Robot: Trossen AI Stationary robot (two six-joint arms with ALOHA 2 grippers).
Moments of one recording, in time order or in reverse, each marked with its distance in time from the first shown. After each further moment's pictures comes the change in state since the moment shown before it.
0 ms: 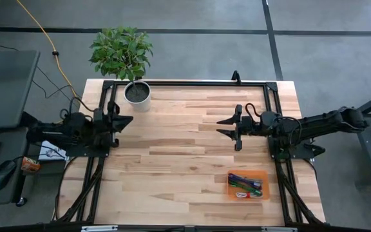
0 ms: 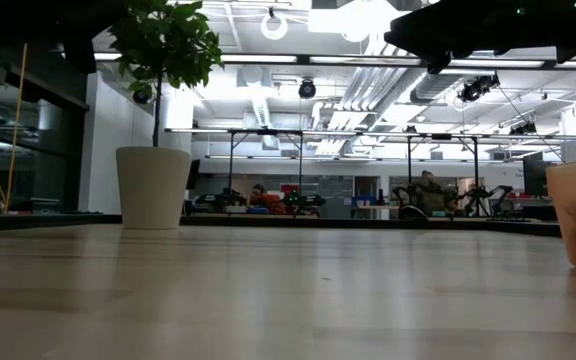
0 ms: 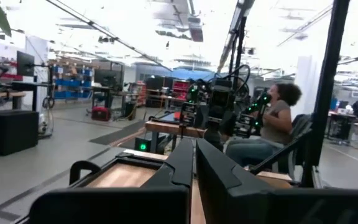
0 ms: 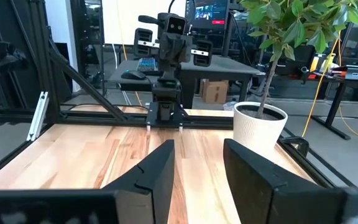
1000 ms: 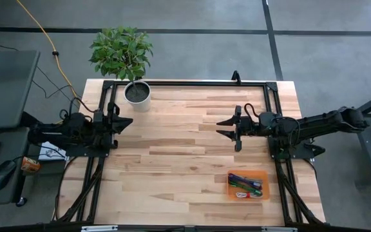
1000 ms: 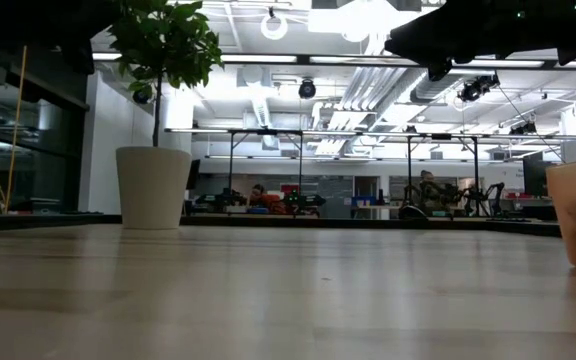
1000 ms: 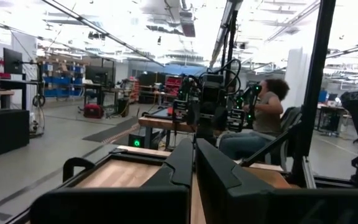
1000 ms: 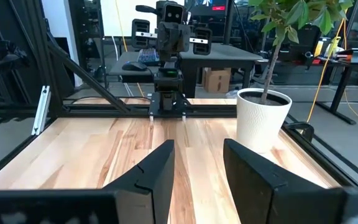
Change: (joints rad) left arm 0.002 -0.053 0.000 -0.072 0.039 0.004; right arm 0.000 0.000 0.000 -0.045 -0.001 0.044
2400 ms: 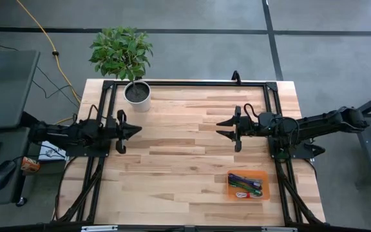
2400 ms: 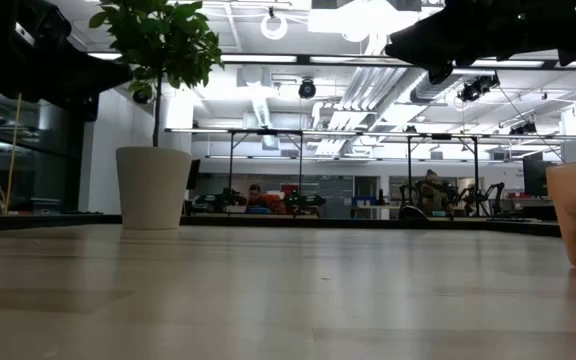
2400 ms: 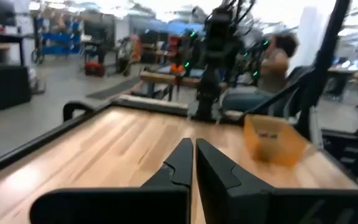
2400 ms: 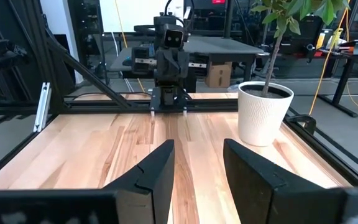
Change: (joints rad) left arm -0.028 0.002 -0.152 -0.031 -0.024 -0.053; right arm 0.000 0.000 0.000 -0.022 0.000 0.019
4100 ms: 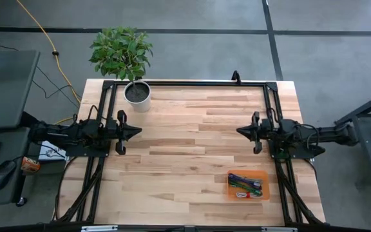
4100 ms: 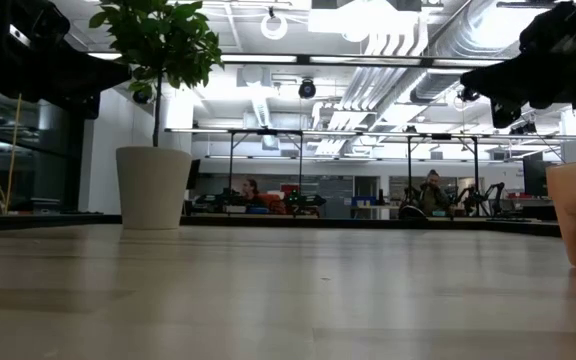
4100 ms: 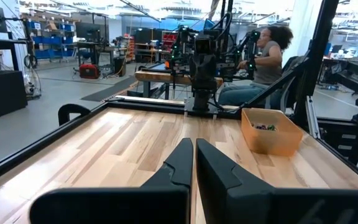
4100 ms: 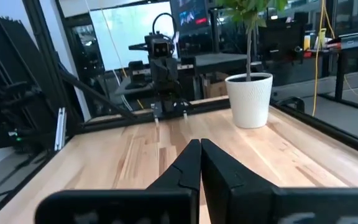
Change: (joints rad) left arm 0.001 0.011 0.000 -0.005 0.027 0.046; right arm 0.000 -0.746 -0.369 -0.259 0.032 0.155
